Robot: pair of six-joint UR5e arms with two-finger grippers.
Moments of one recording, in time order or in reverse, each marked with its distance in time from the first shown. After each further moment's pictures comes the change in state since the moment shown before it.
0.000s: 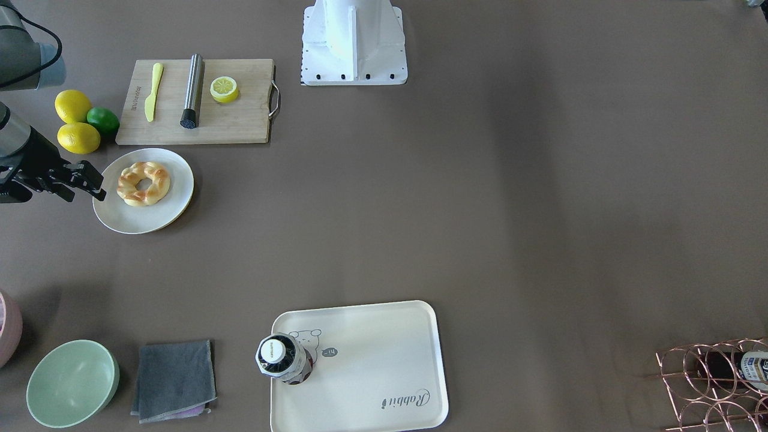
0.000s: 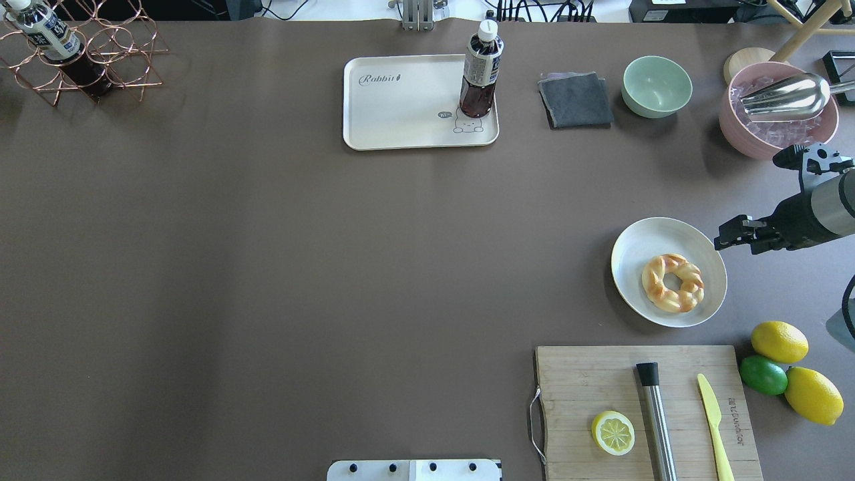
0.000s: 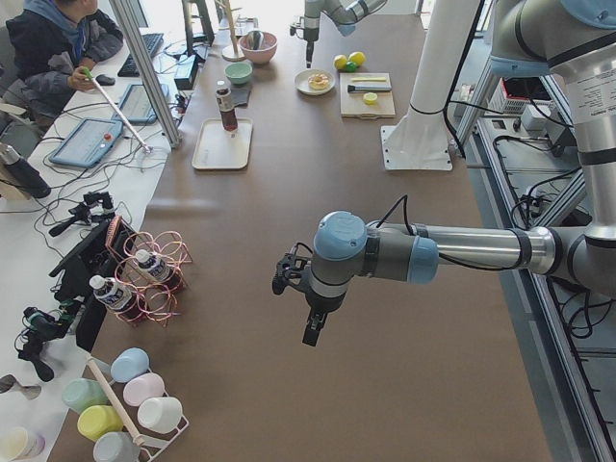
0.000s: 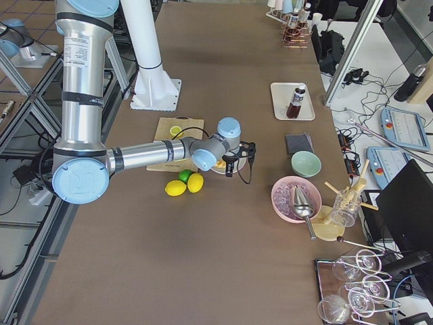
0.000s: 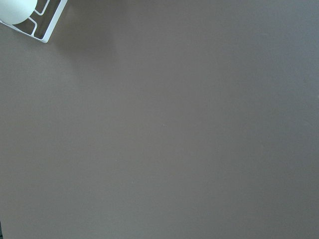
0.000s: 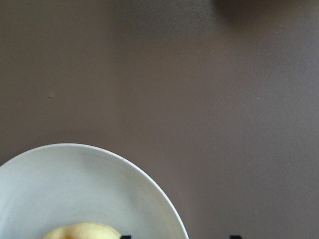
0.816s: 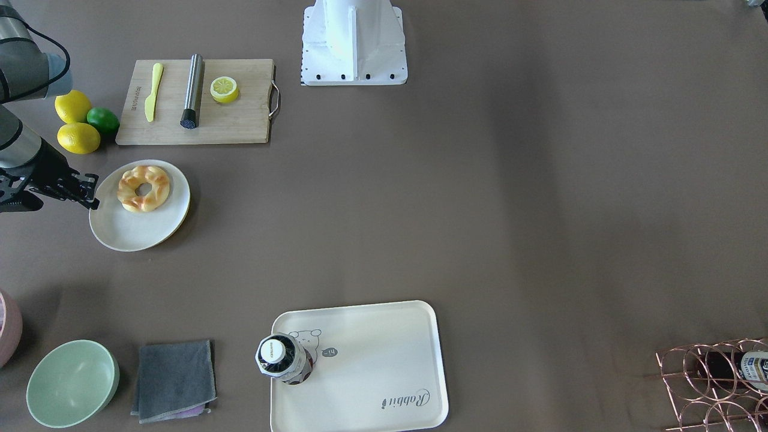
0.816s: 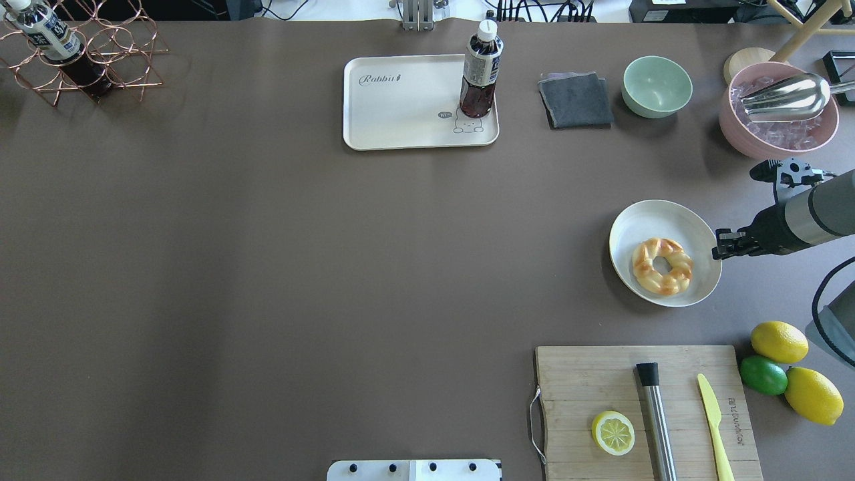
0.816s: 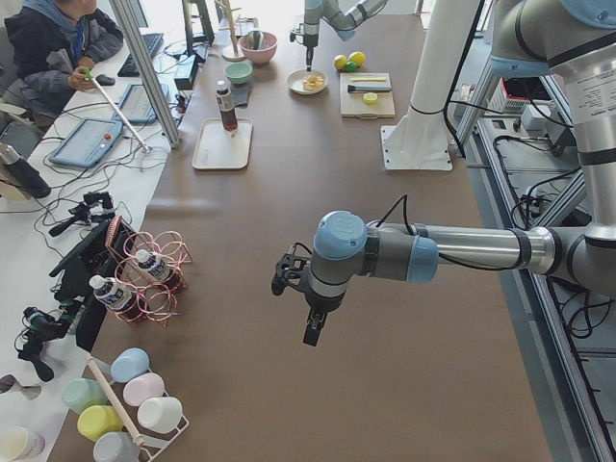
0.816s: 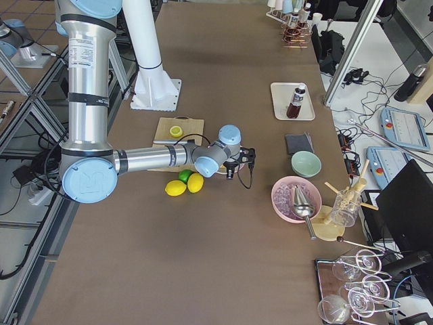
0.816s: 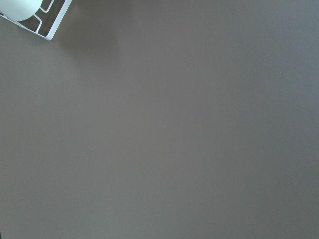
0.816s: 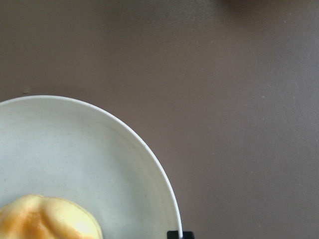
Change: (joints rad) left arm -0.001 -0.001 -0.001 -0.001 -0.001 -0.034; right arm -0.028 0.017 -0.058 0.037 -0.027 0.006
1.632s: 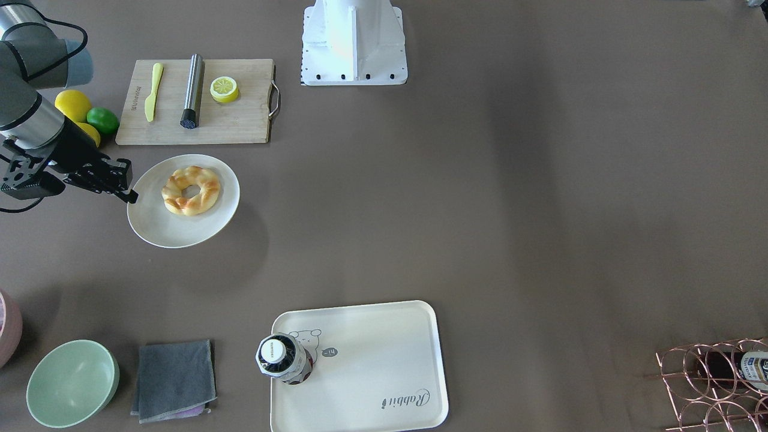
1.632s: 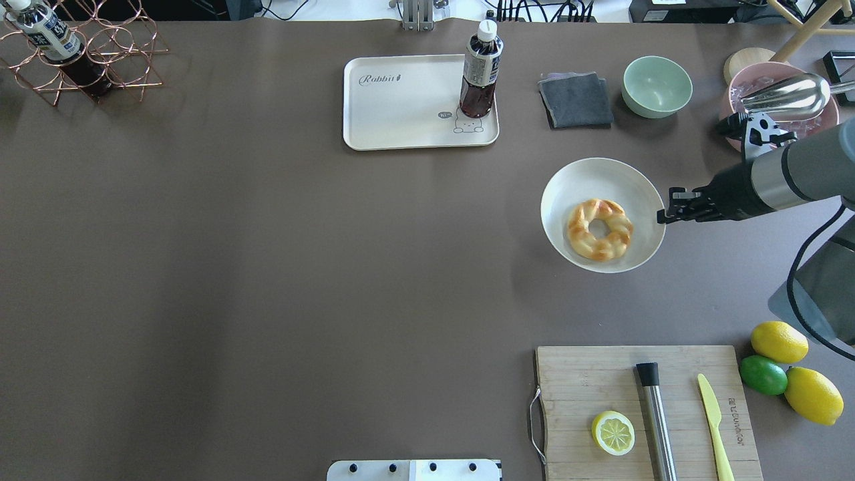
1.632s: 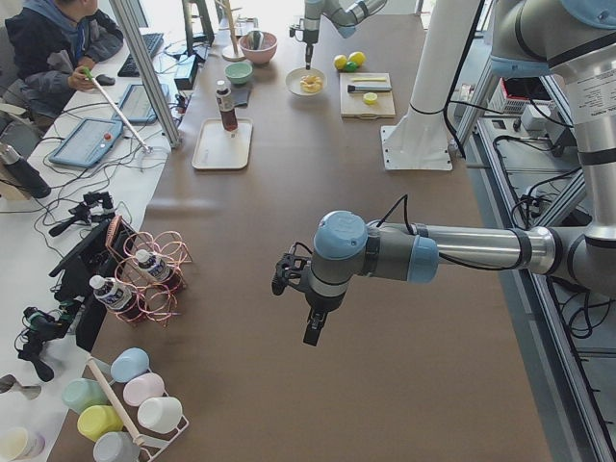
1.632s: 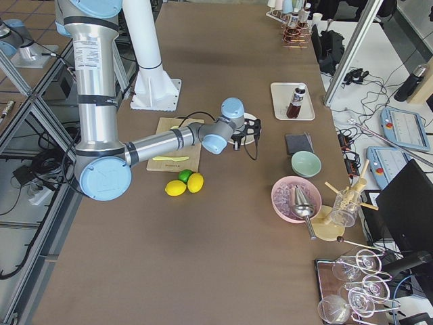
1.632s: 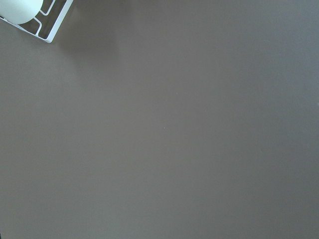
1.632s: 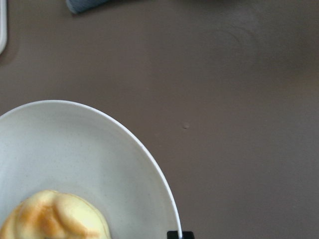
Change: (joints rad) left arm 0.000 -0.003 -0.004 -0.002 -0.003 0.000; right arm 0.001 0.099 0.133 -0.002 0.030 0.153
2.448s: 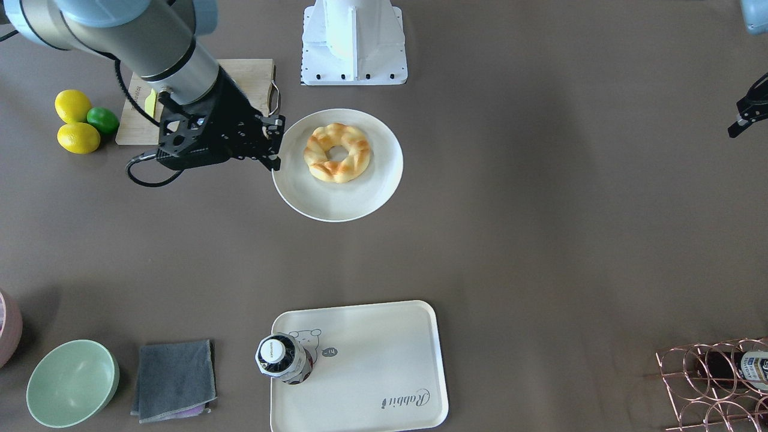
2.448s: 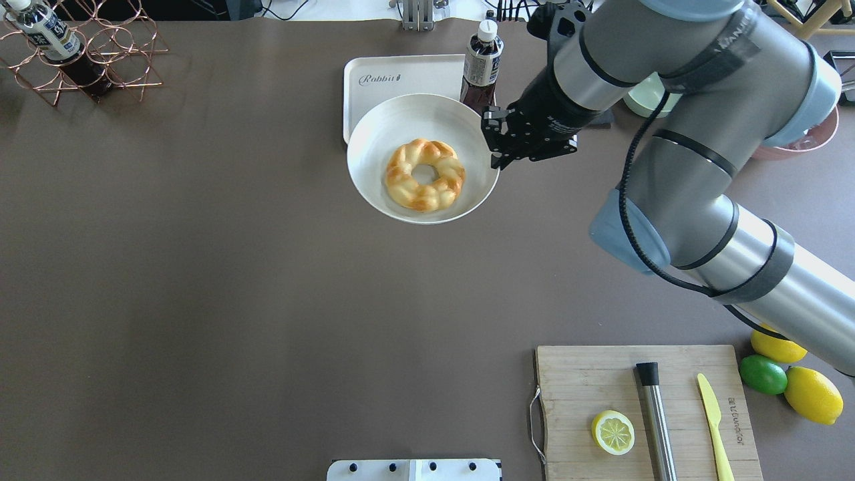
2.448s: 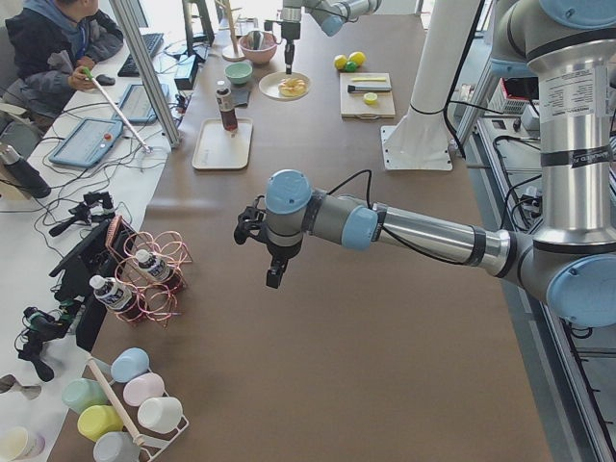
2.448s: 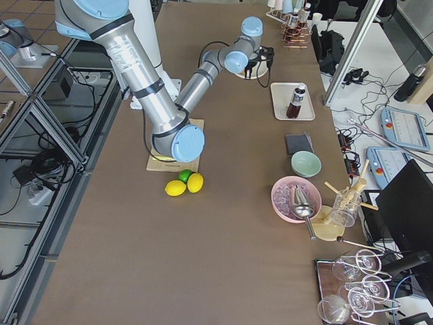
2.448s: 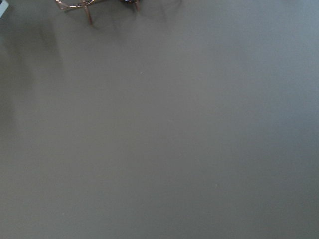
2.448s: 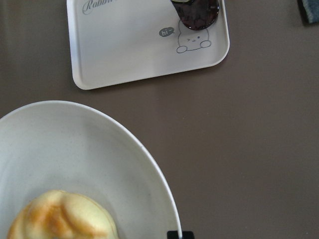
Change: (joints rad) left arm 0.208 -0.259 0.033 0.000 -0.135 -0.298; right arm -0.077 0.585 0.072 -0.616 0.049 0.070
